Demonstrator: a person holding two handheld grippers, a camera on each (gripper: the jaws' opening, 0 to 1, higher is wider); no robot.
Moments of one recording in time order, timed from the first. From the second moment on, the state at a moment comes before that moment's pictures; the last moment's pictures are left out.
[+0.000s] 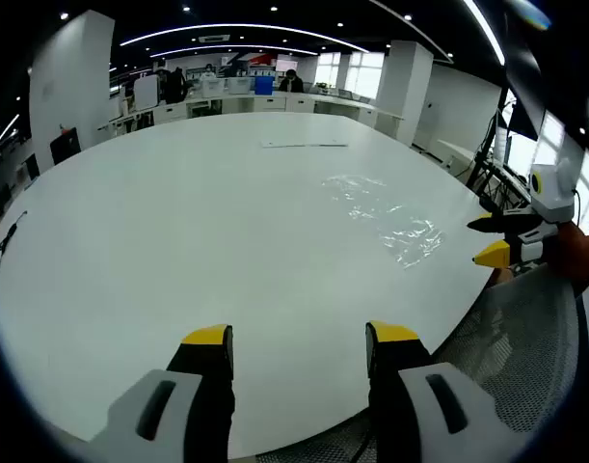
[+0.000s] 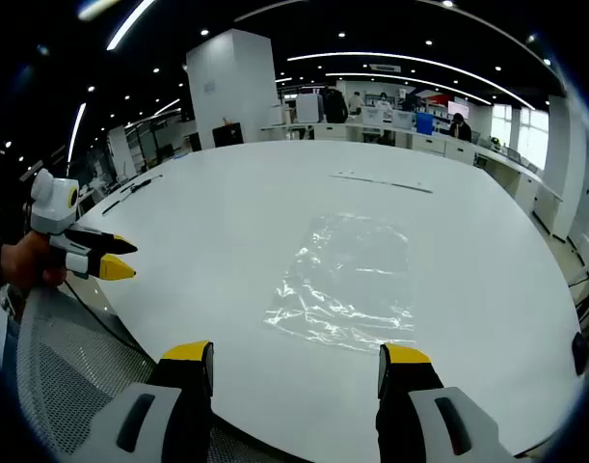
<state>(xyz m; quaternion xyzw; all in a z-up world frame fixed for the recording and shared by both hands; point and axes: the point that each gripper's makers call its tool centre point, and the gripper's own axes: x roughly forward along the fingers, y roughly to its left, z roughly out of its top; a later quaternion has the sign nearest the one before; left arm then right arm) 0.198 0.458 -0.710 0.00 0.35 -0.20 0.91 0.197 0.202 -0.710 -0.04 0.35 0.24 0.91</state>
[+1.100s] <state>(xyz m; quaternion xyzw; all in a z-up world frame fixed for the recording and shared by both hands) 0.200 0.454 -0.711 0.00 0.35 -0.21 0.91 0.197 0.201 -0.707 -0.04 0.35 0.23 0.91</state>
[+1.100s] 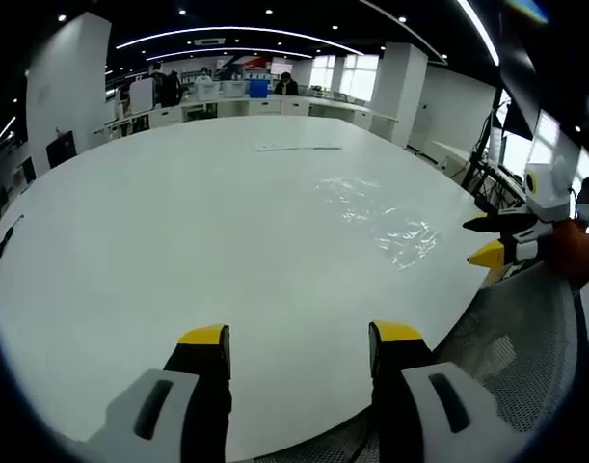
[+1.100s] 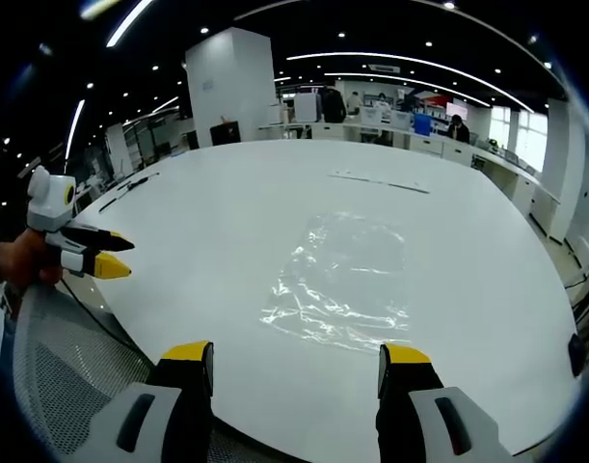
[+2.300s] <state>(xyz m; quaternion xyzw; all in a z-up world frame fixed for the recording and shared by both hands) 0.202 0.456 -0.717 0.00 0.35 -0.21 0.91 0.198 0.200 -0.710 -0.05 0.35 0.23 0.91</state>
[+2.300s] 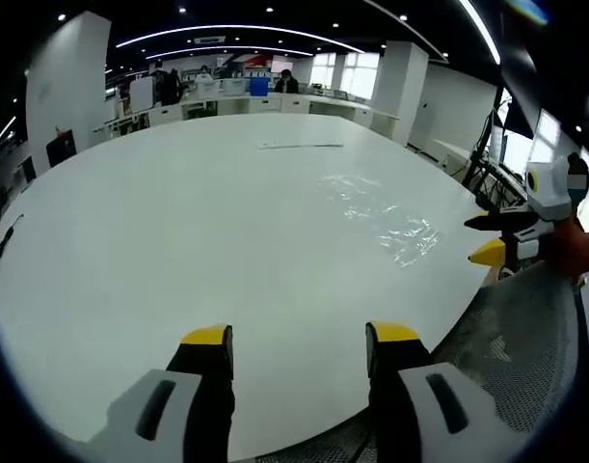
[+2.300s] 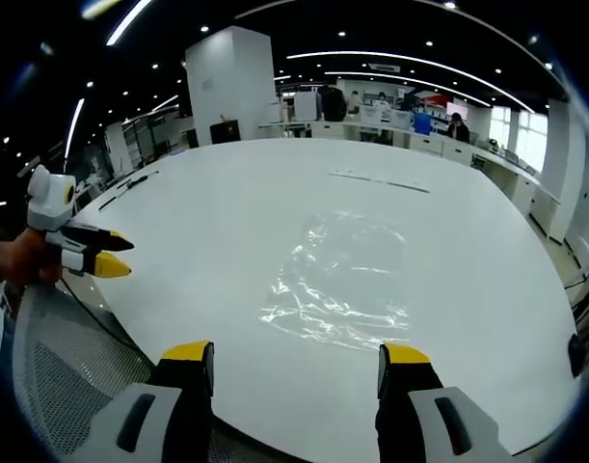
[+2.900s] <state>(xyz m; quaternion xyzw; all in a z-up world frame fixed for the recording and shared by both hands) 0.200 0.456 -0.713 0.00 0.35 -0.21 0.91 0.224 0.197 -0.716 -0.06 0.36 0.23 0.90</state>
